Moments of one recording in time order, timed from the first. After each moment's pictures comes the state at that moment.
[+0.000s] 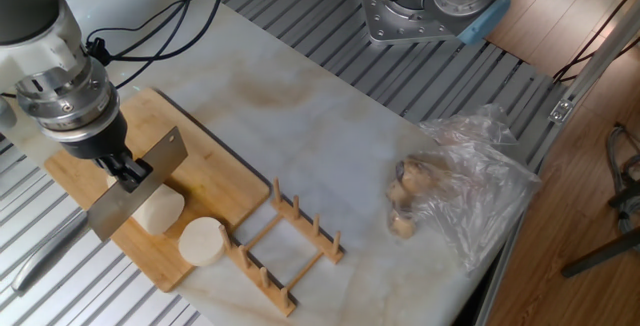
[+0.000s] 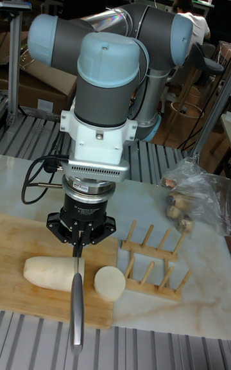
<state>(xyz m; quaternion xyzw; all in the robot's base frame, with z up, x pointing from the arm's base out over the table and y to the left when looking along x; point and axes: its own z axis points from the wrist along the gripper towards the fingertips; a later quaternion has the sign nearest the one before) 0.713 -0.047 0.137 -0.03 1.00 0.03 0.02</state>
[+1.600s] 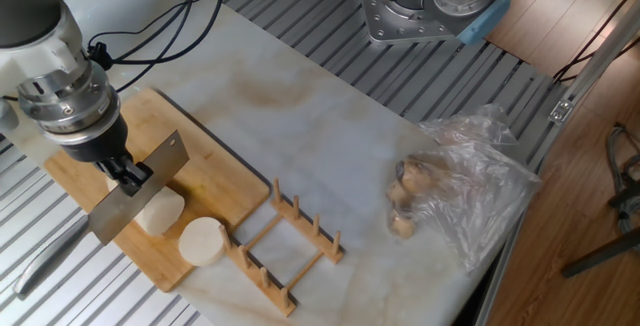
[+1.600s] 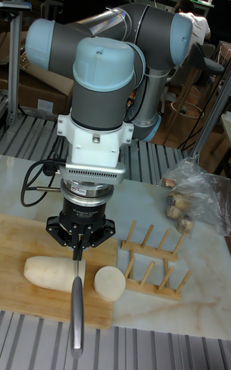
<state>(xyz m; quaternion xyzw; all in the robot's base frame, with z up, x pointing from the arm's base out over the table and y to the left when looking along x) 0.716 -0.046 0.130 -0.04 1.00 0.04 0.03</state>
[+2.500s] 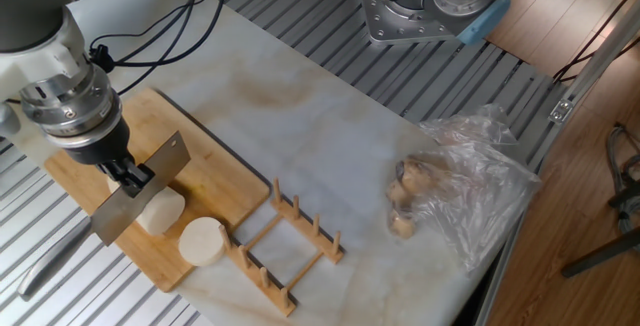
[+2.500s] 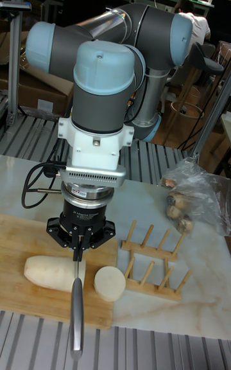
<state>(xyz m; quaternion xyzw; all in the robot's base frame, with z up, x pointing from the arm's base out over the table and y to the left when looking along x) 0.717 -0.043 0.125 -0.03 1.00 0.04 0.03</state>
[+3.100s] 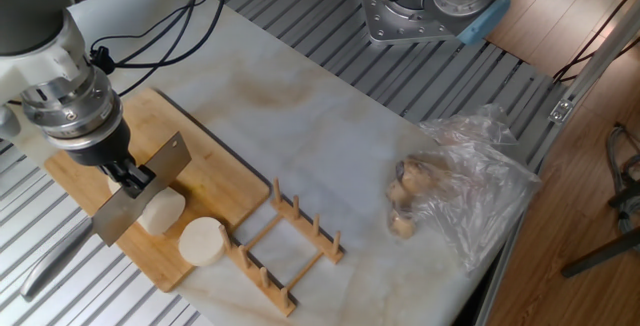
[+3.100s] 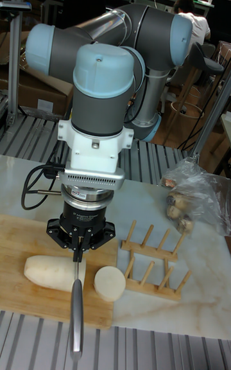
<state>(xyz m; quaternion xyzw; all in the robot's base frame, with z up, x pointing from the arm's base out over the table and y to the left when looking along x) 0.717 -0.043 0.122 -0.02 1.00 0.04 0.03</state>
